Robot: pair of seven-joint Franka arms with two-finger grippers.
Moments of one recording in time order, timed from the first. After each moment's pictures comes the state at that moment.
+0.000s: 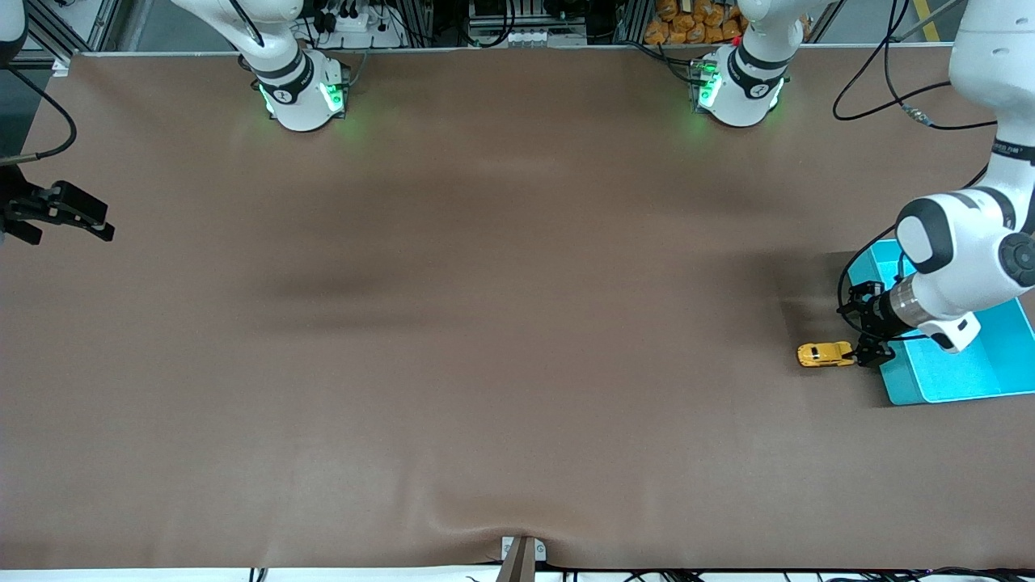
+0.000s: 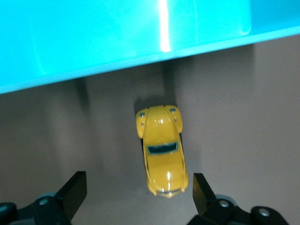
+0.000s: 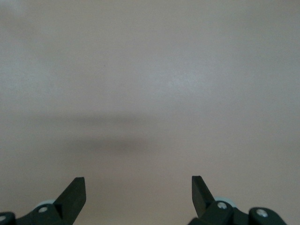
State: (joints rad) left arm 0.37 0.47 -0.20 -1.99 0.01 2.47 -1.29; right arm -0.18 -0.01 0.10 -1.62 -0.01 1.65 -0.13
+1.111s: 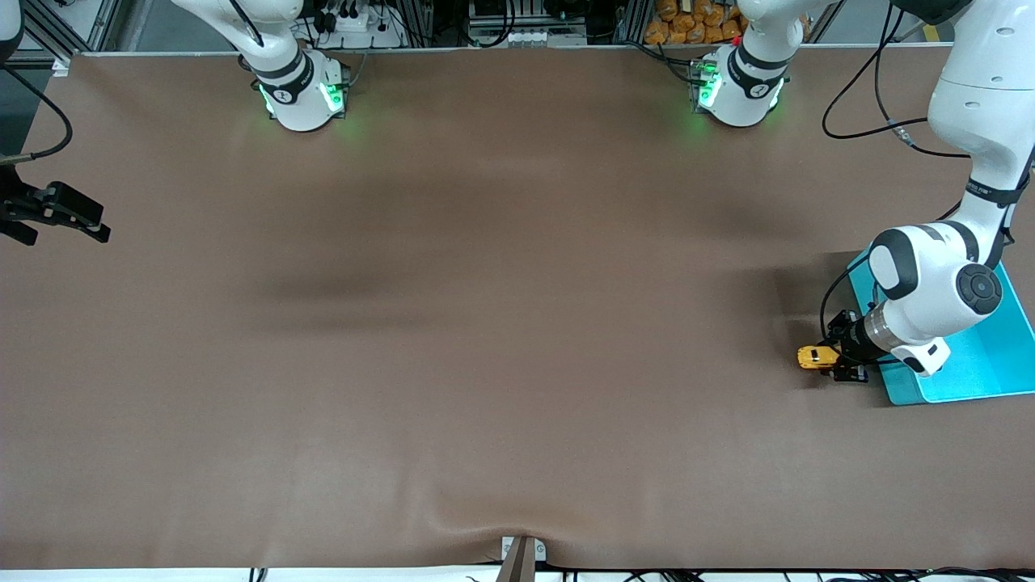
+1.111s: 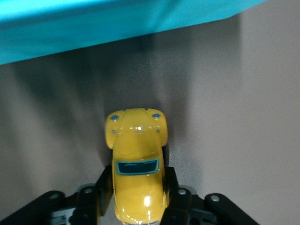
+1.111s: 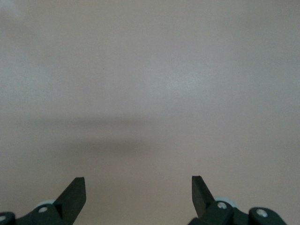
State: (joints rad) left arm 0.34 0.61 -0.20 -1.91 0.04 2.57 -1.32; right arm -0.18 0.00 0.09 -1.62 -0.01 1.66 -0.12
